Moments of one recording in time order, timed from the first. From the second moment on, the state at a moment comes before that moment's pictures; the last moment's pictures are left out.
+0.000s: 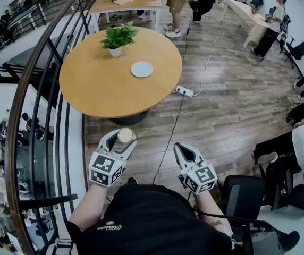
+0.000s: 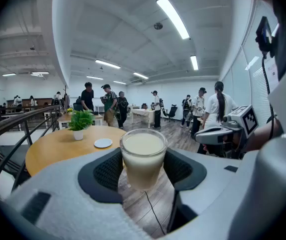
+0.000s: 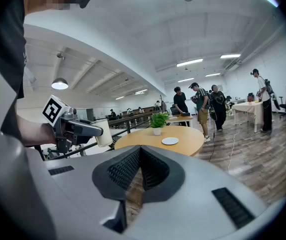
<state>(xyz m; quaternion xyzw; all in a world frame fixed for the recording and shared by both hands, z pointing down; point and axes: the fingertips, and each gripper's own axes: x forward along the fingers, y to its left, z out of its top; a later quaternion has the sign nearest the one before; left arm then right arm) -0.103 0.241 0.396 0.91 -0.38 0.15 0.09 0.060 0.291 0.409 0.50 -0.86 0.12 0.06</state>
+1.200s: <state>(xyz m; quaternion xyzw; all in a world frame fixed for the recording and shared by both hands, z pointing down) -0.010 0.241 0.368 0.91 -0.40 0.13 0.06 0.098 0.259 0.369 0.47 -0.88 0.02 0.06</state>
